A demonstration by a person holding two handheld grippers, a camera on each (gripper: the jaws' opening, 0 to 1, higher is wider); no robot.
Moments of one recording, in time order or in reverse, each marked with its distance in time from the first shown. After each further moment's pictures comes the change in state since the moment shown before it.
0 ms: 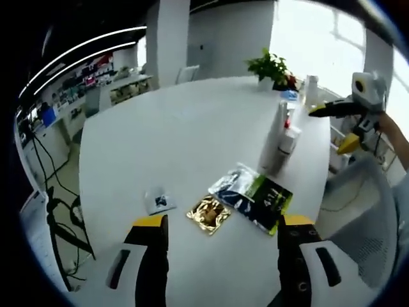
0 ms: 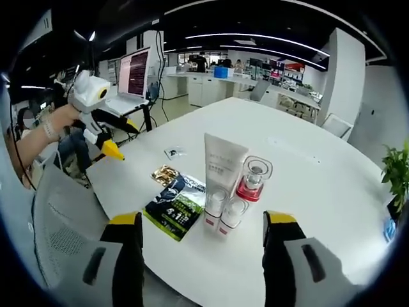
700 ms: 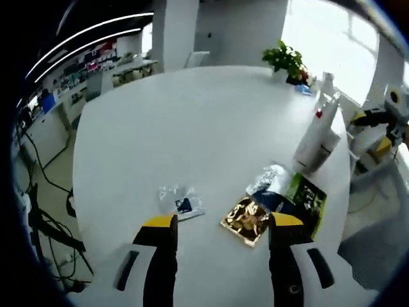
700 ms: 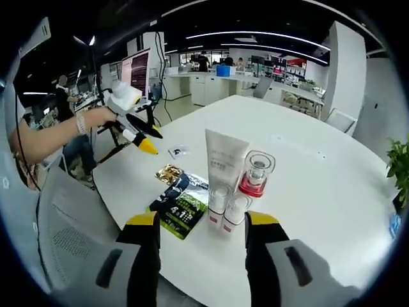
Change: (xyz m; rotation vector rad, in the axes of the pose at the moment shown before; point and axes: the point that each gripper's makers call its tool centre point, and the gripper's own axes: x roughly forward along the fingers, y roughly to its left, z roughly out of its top) left arm 0.058 0.069 -0.010 -0.084 0.084 0.022; right arm 0.000 0.000 -0.005 0.022 -0.002 0.024
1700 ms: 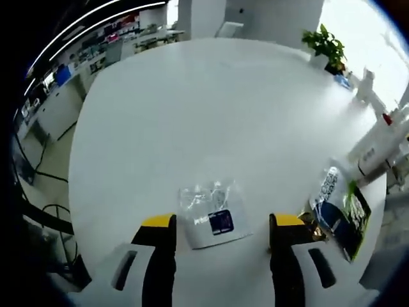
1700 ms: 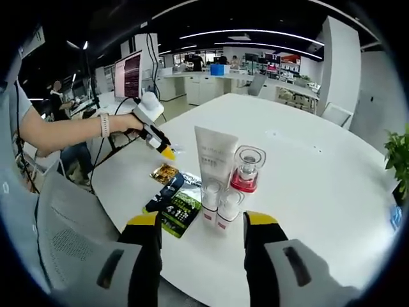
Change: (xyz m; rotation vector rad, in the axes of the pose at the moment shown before) left arm 0.063 0.038 -0.011 -0.071 0.181 0.158; right arm -0.001 -0.011 -0.006 0.036 0.006 -0.021
